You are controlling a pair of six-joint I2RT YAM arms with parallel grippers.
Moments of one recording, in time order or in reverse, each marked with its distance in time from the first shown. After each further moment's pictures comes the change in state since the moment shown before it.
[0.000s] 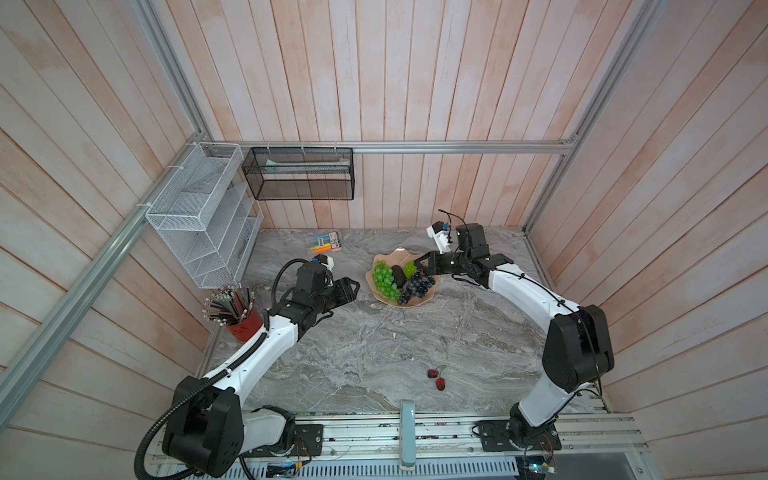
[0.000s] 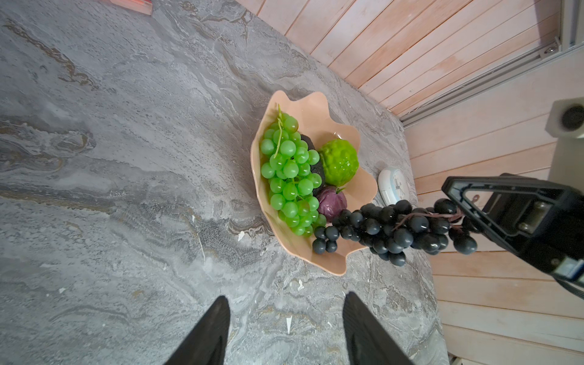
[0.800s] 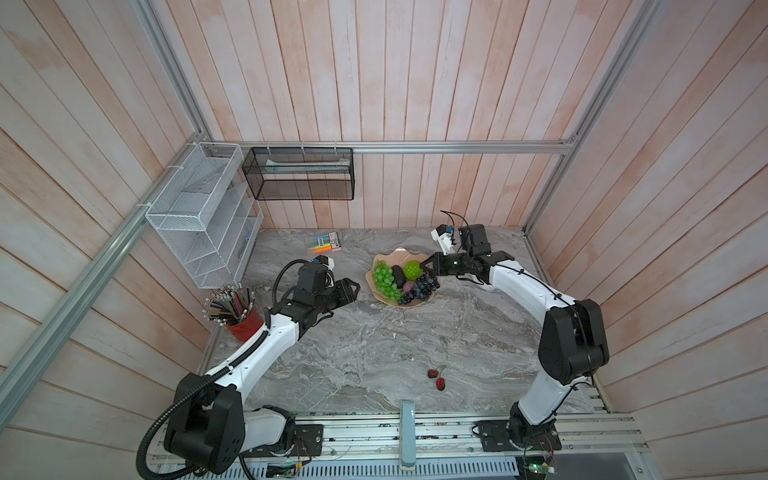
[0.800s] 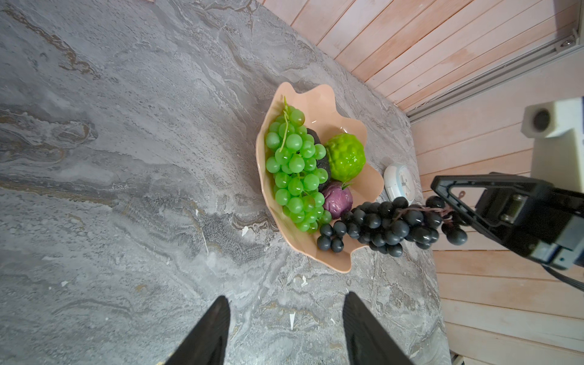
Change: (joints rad) left arm 0.000 0.016 0.007 -0.018 0.002 0.000; right arm -0.053 0.070 0.035 -0.069 0.016 -0.029
